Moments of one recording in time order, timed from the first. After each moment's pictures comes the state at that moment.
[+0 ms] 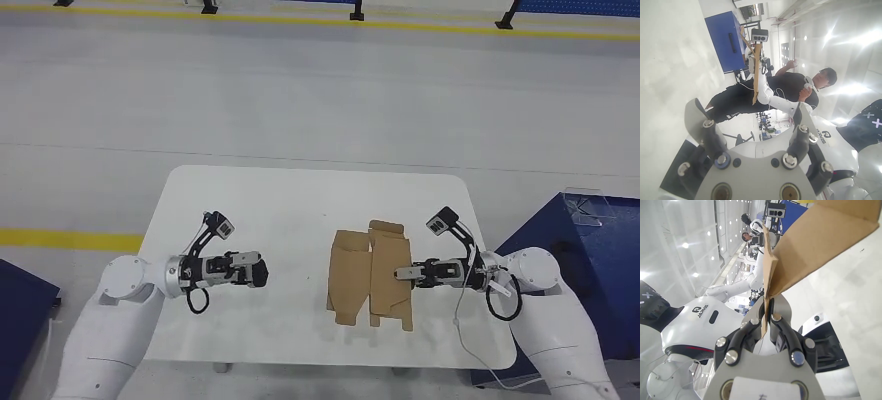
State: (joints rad) left arm 0.96 -1.16 -1.31 -1.21 -0.52 -0.24 -1.42; right arm -1.03 -0.99 1.36 -1.29 0.59 -0.28 1.54
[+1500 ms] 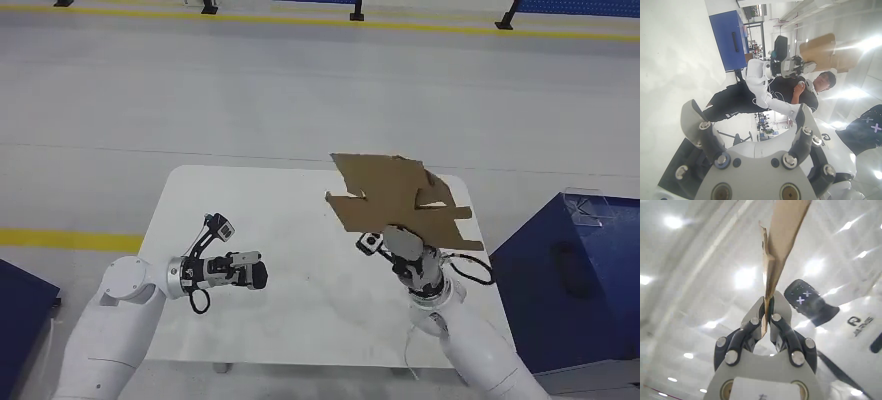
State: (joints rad) left arm 0.96 -1.16 -1.30 -1.20 -0.52 -0.23 -1.41; right arm -1.08 -1.09 0.92 -1.55 1.96 0.47 1.20
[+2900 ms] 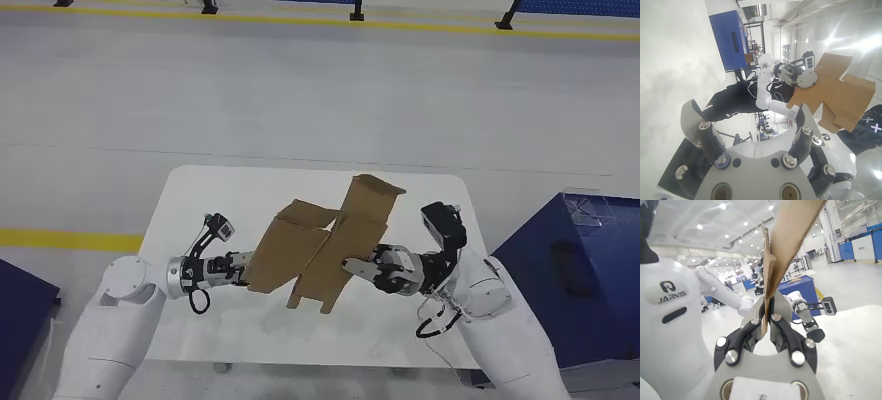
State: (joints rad) left arm 0.96 -1.16 -1.30 -1.20 -0.52 -0.23 -1.41; right arm -1.11 -1.12 1.26 -1.70 0.13 -1.02 0.79
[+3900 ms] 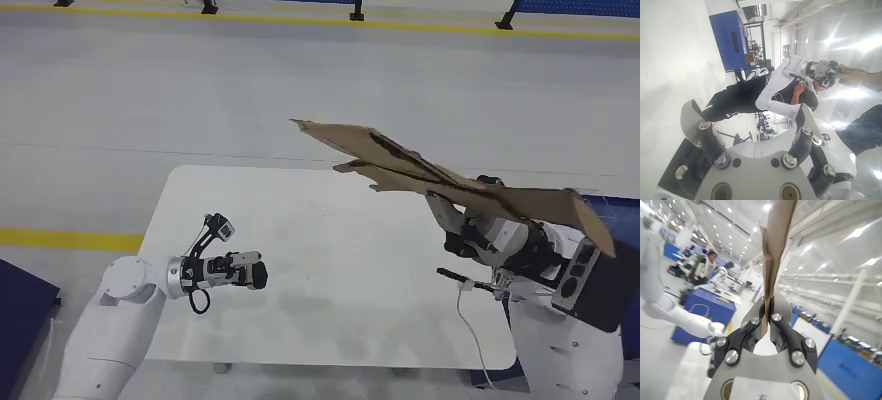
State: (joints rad) left arm 0.96 -1.16 -1.30 -1.20 -0.52 -0.23 -1.41; right arm -1.09 -1.20 1.56 -2.05 -1.41 -0.86 -0.54
